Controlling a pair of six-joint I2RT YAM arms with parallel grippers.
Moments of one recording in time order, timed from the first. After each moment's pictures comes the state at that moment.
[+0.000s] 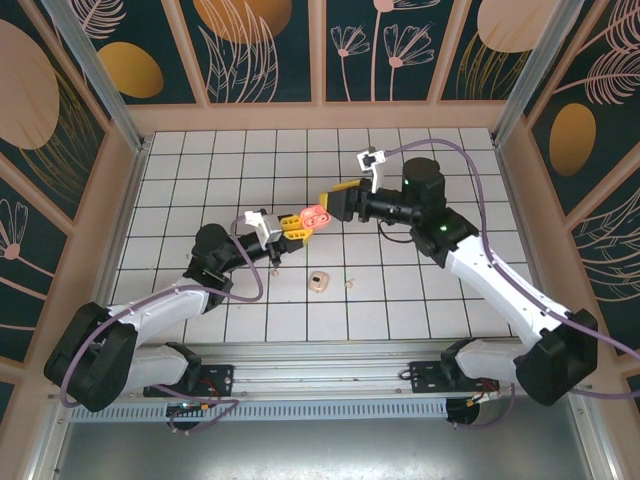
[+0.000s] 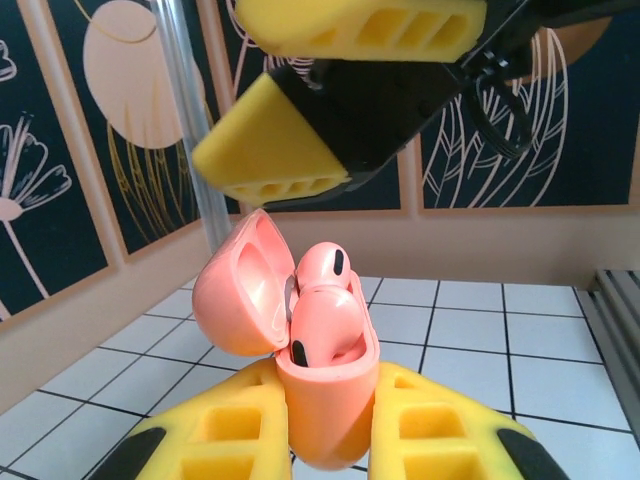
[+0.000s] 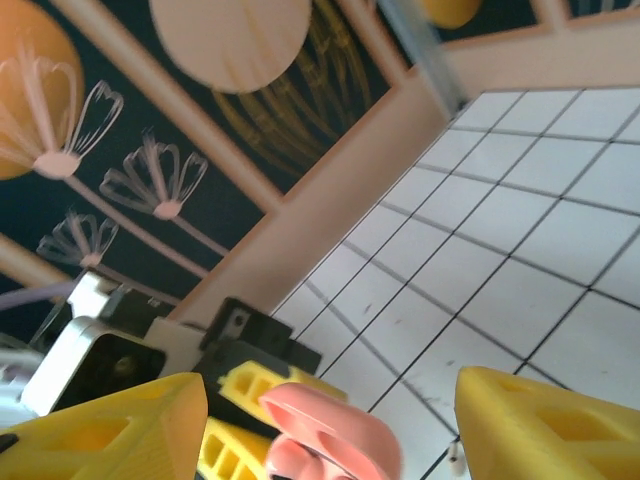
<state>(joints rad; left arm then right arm) -0.55 1.25 0.49 0.91 0.69 0.03 0.57 1.23 1.07 -0.04 -0.66 0.49</state>
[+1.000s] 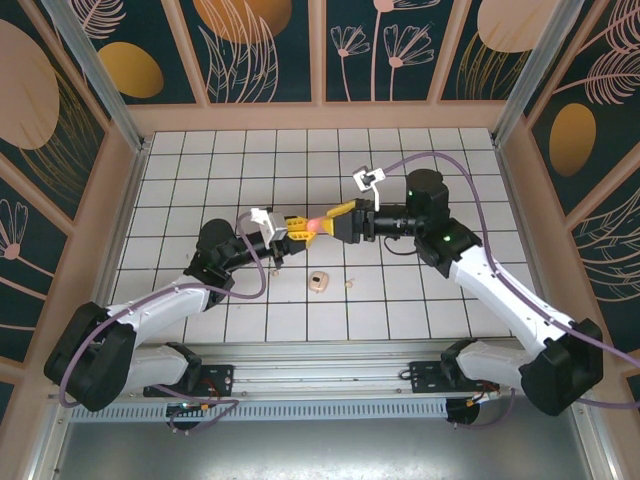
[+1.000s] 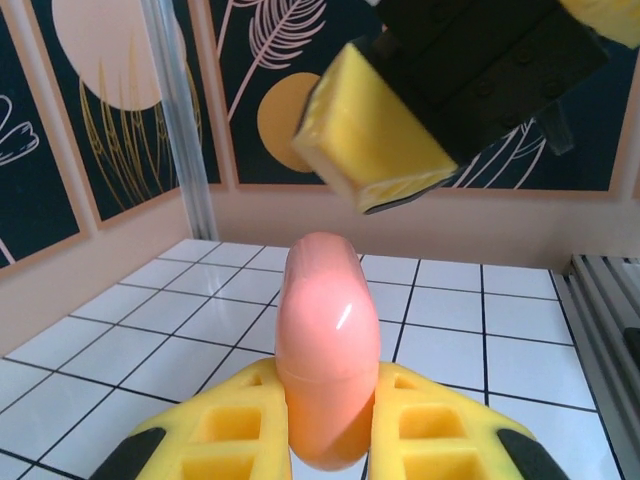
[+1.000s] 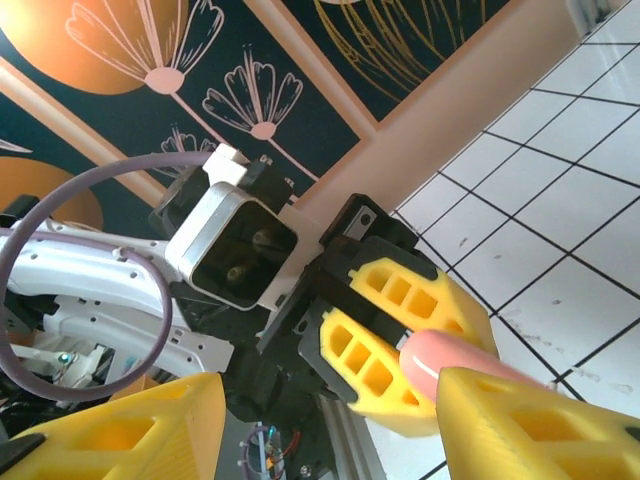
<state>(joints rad) -0.56 1.25 0.54 0.78 0.68 0.01 0.56 1.15 0.96 -0.01 -0.86 0.50</state>
